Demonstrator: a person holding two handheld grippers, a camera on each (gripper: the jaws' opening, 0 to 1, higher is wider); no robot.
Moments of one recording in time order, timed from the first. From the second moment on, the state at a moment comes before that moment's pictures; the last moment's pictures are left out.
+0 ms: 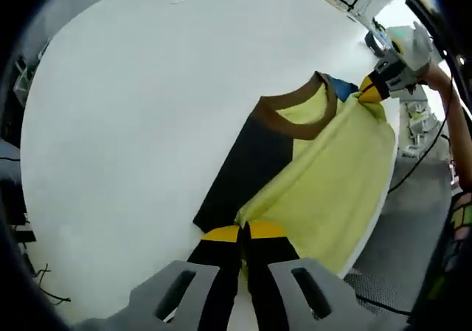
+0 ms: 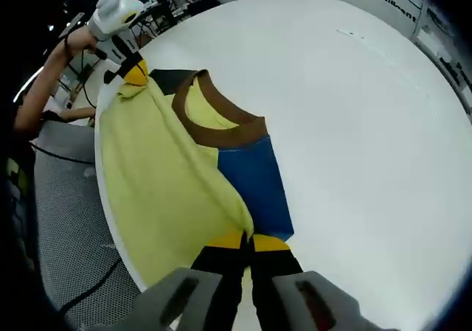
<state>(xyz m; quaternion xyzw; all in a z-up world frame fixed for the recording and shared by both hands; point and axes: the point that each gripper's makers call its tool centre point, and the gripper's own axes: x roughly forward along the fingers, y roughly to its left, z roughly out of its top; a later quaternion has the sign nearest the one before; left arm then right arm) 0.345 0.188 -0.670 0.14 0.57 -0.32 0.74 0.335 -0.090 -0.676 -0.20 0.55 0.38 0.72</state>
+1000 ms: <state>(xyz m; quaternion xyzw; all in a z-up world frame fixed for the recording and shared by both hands) 0.304 0.223 -0.625 -0.05 0.43 -0.22 0.87 0.302 -0.112 -0.626 -0.21 0.40 0.29 0.84</state>
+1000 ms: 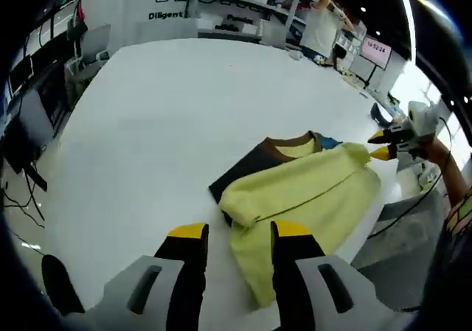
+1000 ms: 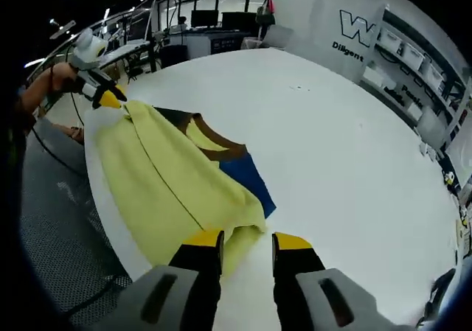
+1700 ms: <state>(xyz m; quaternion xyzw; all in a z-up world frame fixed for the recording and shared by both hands) 0.322 0.199 -0.642 -0.27 0.41 -0.17 0.85 0.295 -0.097 -0.644 -0.11 0.43 0.25 0.86</state>
